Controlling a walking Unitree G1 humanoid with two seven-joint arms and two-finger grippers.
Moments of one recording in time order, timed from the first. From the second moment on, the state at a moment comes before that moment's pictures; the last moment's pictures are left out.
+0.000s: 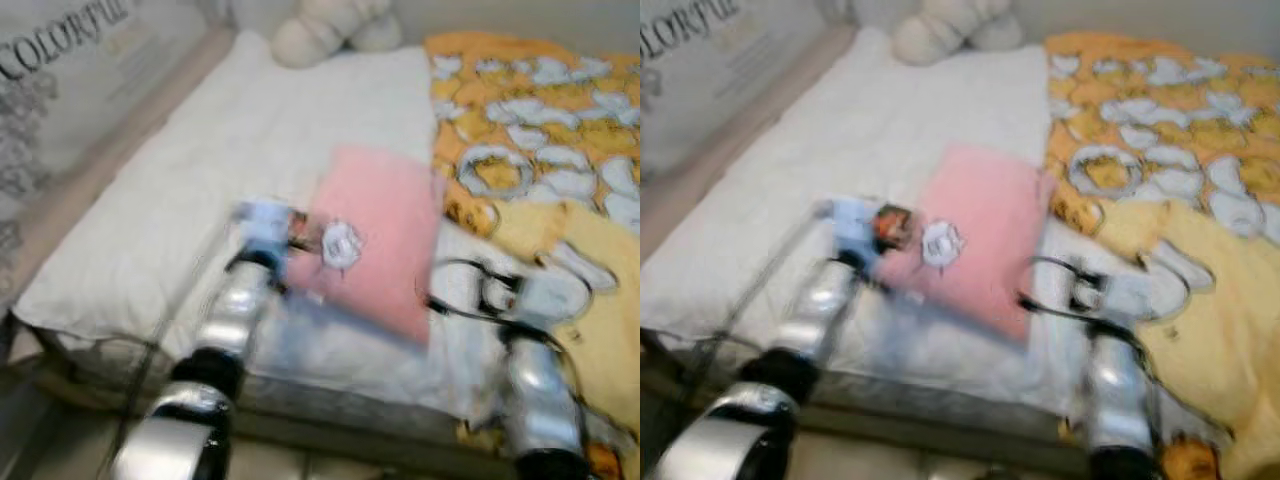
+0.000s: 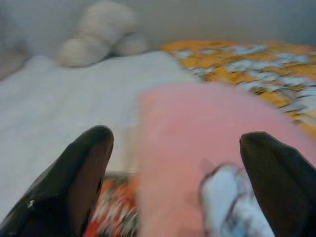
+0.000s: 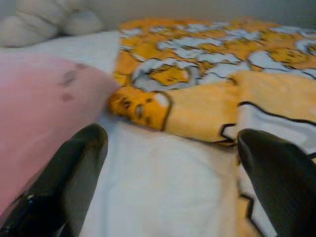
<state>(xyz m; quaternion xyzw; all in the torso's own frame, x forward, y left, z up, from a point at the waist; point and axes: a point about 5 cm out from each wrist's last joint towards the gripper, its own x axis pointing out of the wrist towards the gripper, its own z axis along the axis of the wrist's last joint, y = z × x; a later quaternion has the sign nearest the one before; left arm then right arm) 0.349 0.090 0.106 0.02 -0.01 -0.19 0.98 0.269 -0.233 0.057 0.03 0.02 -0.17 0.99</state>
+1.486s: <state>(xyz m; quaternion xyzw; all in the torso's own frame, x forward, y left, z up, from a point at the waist) 0.359 0.040 0.085 0.01 0.27 -0.24 0.93 0.322 -0.211 0.032 0.24 0.22 -0.09 0.94</state>
